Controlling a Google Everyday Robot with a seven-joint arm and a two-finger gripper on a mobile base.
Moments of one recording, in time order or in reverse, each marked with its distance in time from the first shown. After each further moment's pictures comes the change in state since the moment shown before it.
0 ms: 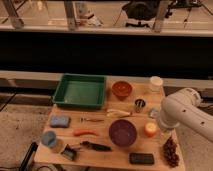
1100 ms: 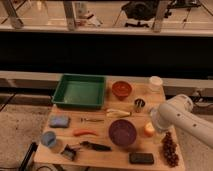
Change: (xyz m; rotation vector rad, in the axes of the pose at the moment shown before) arm -0.009 -0.017 0.057 0.023 -0.060 -0.067
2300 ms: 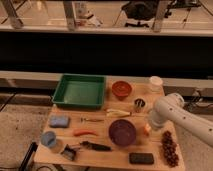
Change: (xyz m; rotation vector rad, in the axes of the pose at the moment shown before) arm 0.000 -0.014 0.045 -0.082 -0.036 0.002
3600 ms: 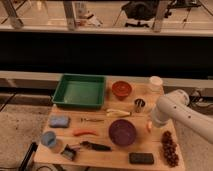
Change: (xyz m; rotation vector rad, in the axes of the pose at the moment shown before) arm 0.005 -0.011 -0.040 0.080 0.022 -0.006
